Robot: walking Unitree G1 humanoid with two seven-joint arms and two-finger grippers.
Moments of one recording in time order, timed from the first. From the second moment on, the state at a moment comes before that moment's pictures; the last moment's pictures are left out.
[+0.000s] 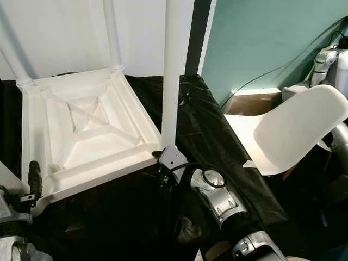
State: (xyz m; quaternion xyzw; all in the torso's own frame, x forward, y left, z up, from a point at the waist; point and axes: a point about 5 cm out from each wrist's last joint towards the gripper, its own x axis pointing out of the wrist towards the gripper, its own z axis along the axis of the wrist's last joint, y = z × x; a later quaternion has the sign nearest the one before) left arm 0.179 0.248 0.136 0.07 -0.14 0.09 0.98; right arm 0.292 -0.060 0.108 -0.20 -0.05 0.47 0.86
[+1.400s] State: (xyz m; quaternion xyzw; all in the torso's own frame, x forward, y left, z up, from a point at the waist) left arm 0.207 0.230 0.139 0.07 -0.15 0.05 0.98; right arm 0.301 -0.029 0.105 -0.35 -0.12 0.46 0.81
